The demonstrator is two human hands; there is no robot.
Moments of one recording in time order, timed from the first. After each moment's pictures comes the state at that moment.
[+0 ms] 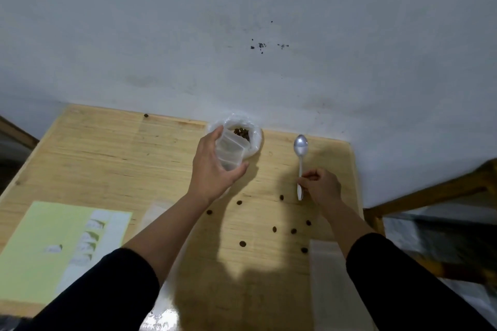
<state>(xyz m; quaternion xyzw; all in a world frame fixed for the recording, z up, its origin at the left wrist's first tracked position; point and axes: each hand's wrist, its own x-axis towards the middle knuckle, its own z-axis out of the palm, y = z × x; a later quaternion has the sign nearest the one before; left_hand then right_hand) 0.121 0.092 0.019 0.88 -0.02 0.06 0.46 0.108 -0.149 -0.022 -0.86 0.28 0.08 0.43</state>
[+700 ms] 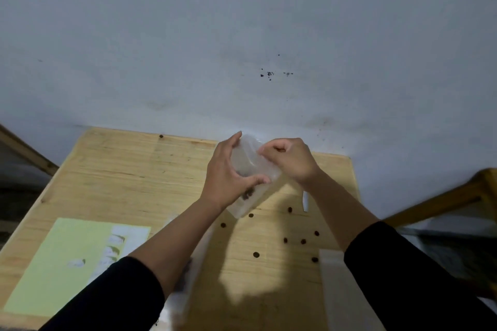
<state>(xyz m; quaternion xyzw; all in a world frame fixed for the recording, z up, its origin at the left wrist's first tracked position) 0.113 0.097 0.068 0.85 -0.04 0.02 0.52 0.133 -0.060 0.100 -0.83 0.05 0.08 0.55</state>
